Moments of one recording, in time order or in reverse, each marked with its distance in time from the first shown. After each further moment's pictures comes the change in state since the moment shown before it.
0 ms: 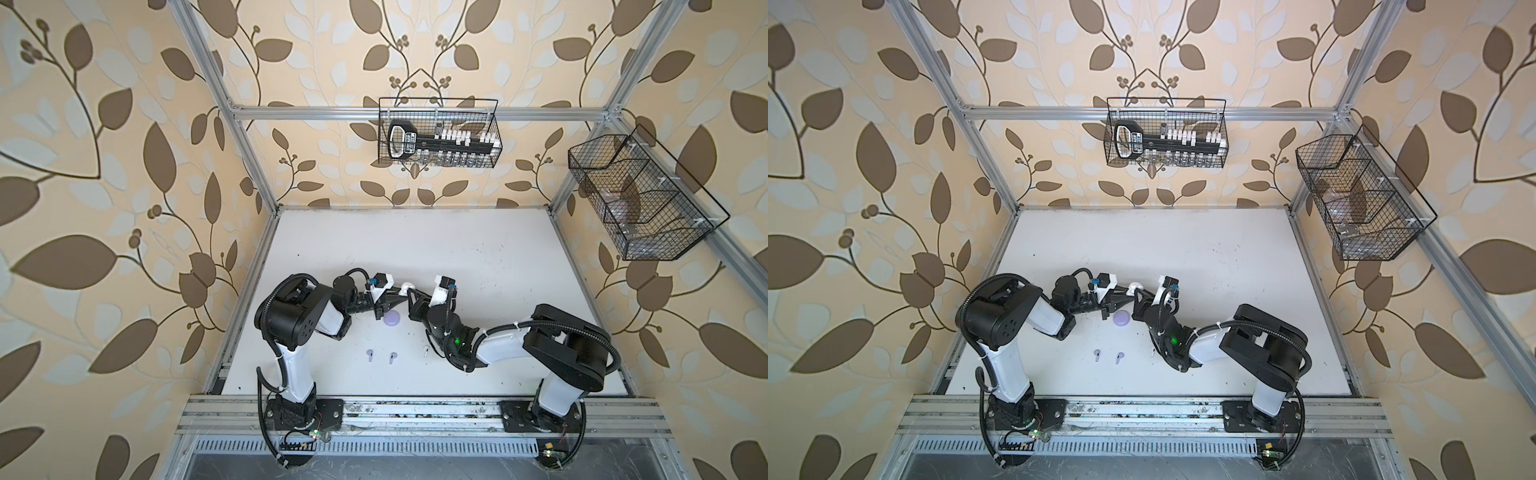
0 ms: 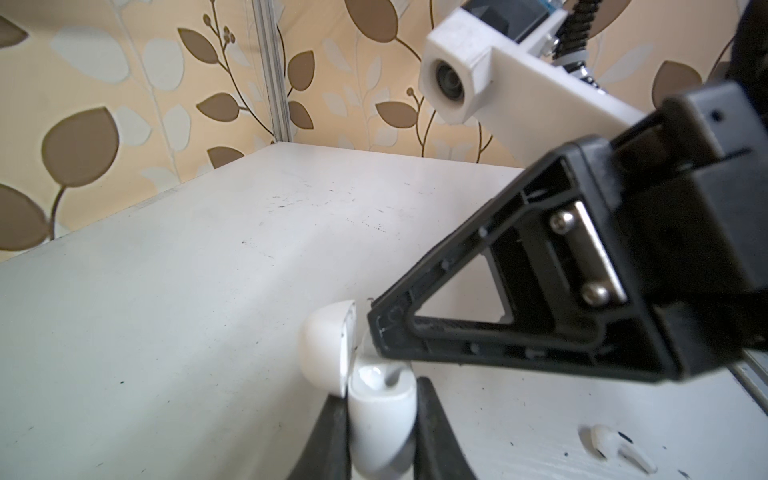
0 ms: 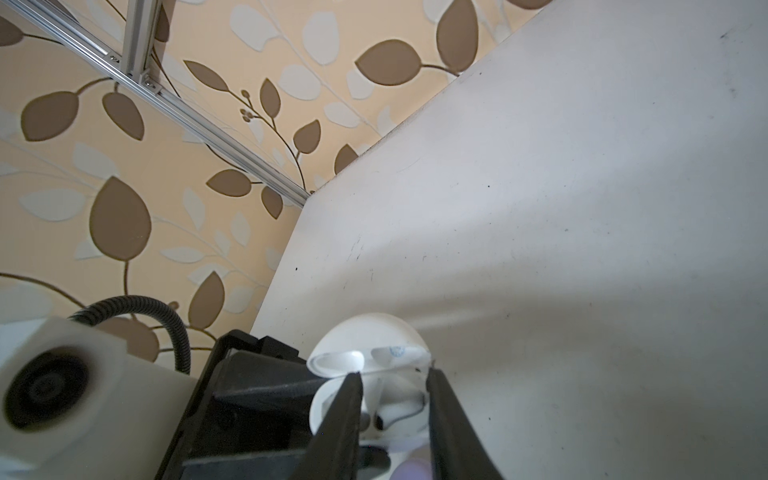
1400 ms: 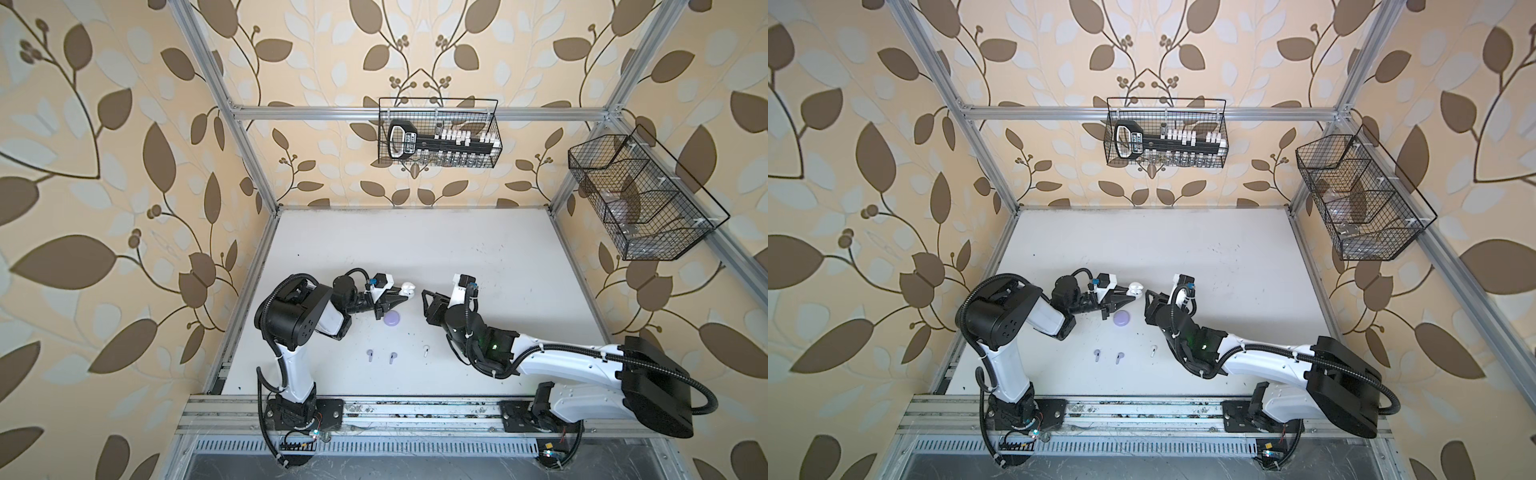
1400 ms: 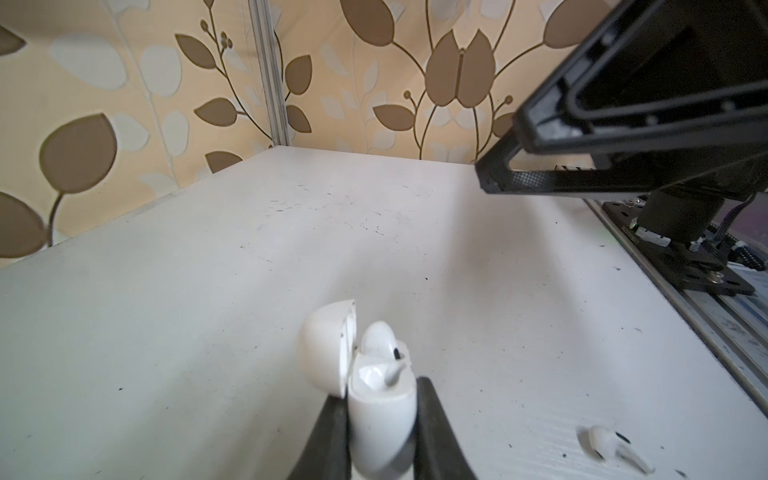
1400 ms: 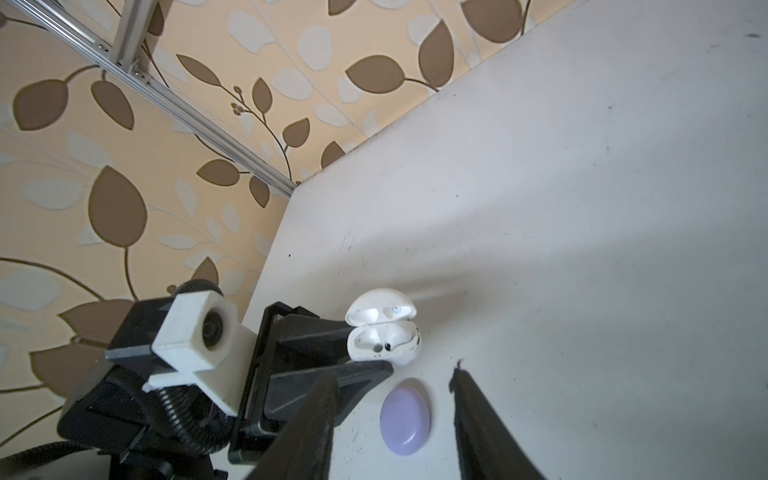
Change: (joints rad) left arm 0.000 0.000 -0.001 0.008 0.008 0.002; right arm 0.049 -0.467 -0.014 -0.601 0.039 0.038
